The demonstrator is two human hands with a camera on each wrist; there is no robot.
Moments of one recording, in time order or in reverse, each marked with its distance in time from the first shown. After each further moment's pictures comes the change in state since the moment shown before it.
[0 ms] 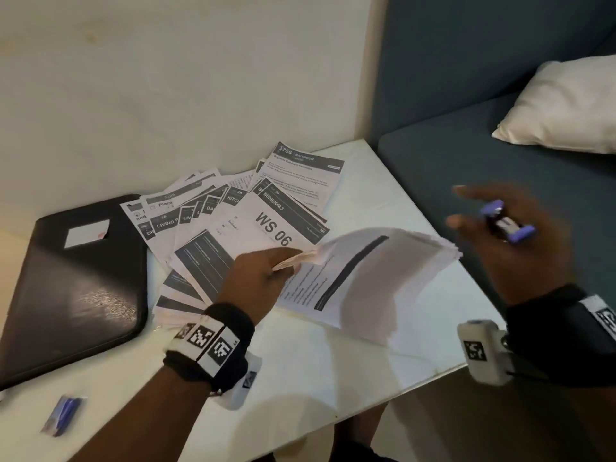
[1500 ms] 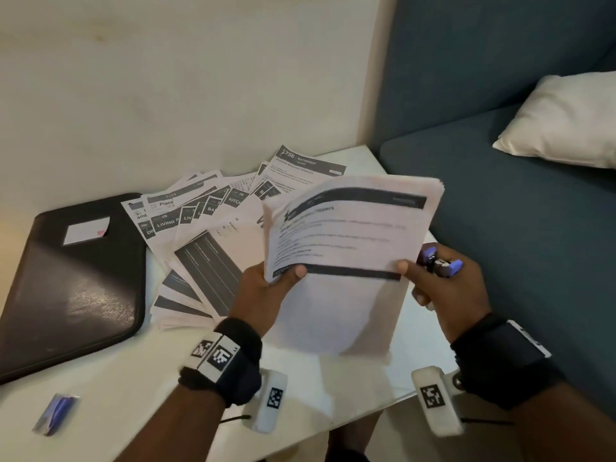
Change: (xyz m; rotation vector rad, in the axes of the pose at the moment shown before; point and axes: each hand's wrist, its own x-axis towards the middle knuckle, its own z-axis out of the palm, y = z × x) left_hand -0.014 -0.001 0.022 -0.586 0.127 -0.243; right_hand -0.041 0.011 0.054 0.484 -0.195 0.560
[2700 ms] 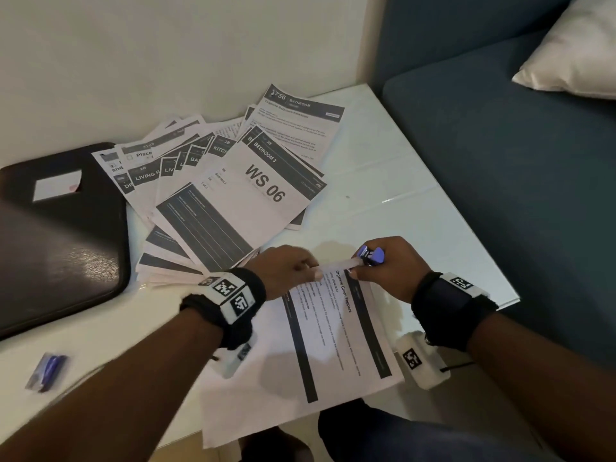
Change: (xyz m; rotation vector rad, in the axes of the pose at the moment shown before) left_hand 0.033 -0.063 0.008 0.897 -0.712 -0.046; right_hand 0.004 0.066 0.041 -0.608 -0.497 0.035
